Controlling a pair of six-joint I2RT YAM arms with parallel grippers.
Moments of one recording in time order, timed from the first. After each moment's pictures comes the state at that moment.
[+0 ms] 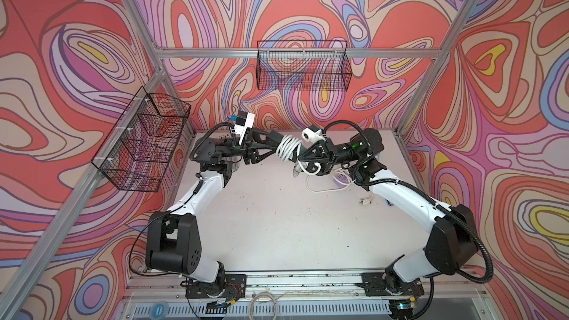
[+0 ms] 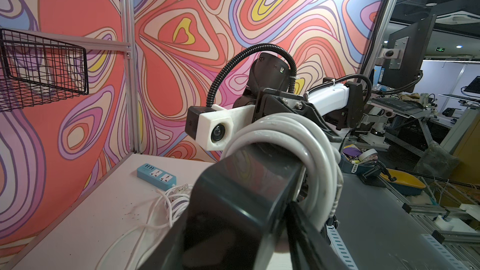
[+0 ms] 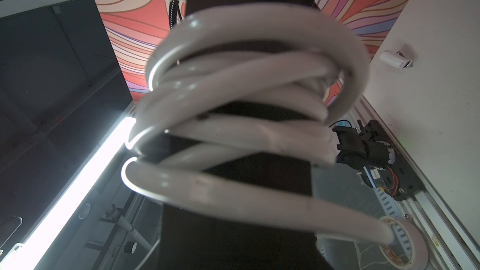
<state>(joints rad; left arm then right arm) -0.13 1.51 1.10 1.14 1.41 -0.87 0.51 1.53 1.23 0.73 -1.35 1.81</state>
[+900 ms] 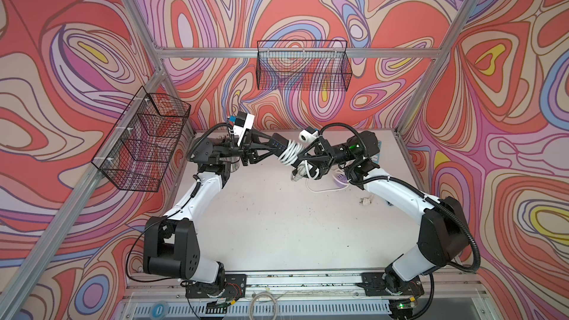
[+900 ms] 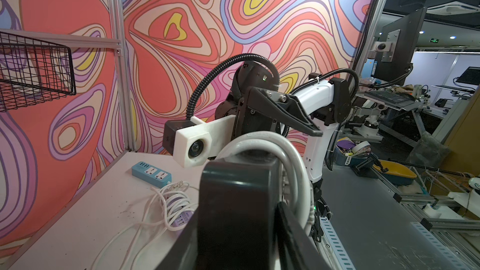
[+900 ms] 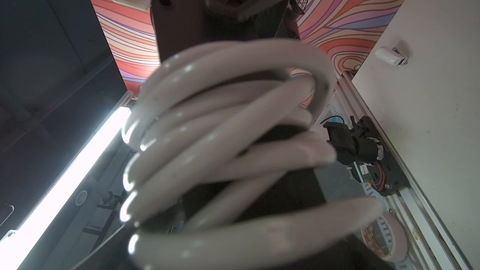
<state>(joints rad) -0.13 1.47 1.10 1.10 1.44 -0.84 0.50 1.60 1.23 0.87 -1.40 1.86</state>
